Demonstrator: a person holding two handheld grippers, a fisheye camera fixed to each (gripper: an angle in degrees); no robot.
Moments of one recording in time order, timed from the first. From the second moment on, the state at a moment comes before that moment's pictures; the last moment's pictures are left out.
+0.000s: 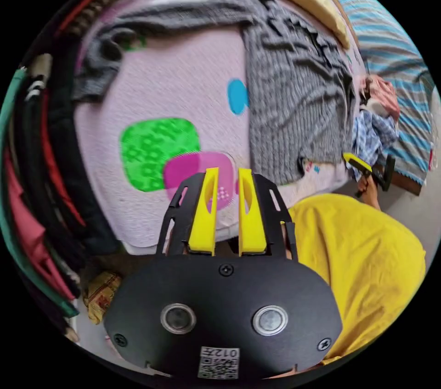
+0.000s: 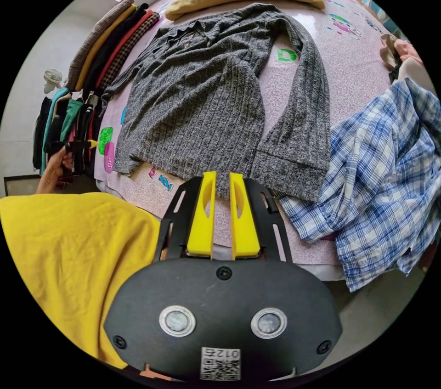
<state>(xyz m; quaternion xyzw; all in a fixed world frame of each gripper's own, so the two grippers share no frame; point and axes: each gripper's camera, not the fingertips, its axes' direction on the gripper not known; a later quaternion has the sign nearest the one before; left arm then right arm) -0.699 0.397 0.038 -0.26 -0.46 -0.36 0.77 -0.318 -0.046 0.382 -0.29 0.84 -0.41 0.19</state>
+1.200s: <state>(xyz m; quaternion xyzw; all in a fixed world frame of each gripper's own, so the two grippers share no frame) -0.689 0.477 0.030 -0.30 -0.44 -0.33 0.78 -0.347 -0.080 0.363 -0.32 0.87 -0.34 0.18</state>
